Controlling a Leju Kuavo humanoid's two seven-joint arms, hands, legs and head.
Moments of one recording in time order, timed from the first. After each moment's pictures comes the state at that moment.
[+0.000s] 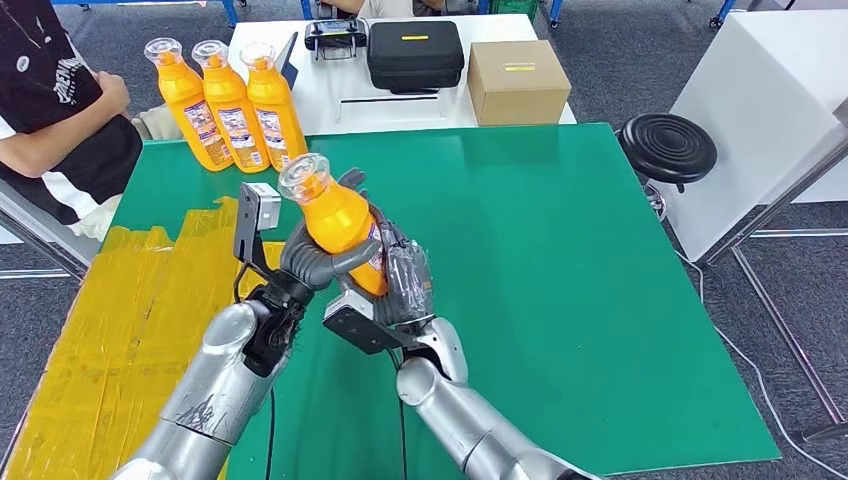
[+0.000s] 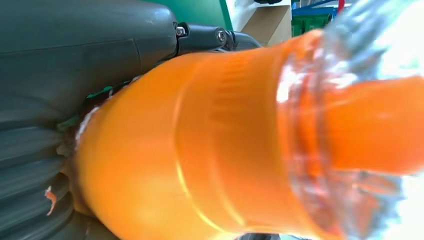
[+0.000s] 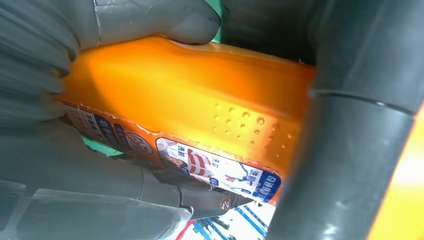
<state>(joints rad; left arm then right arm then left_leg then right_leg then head) -0.56 -0.21 -0.41 -1.08 0.36 -0.16 -0.07 -0.46 0.33 0.51 -0.83 0.55 -0.70 -0.44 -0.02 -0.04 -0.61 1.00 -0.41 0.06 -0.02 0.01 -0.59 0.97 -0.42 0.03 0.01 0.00</state>
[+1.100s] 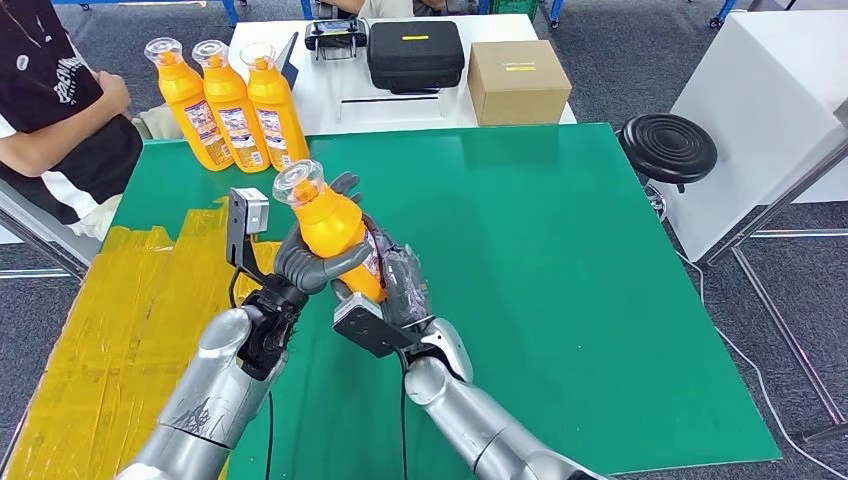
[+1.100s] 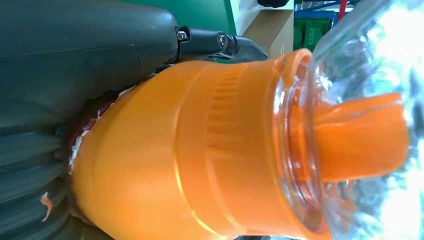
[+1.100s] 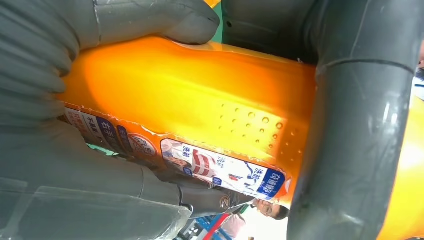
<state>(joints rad) -0.54 -0.21 -0.37 -1.07 0.38 -0.17 -0.07 -0.45 0.28 0.57 -0.89 0.42 -0.51 -0.47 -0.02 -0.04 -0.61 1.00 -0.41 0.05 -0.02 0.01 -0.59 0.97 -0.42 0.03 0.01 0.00</state>
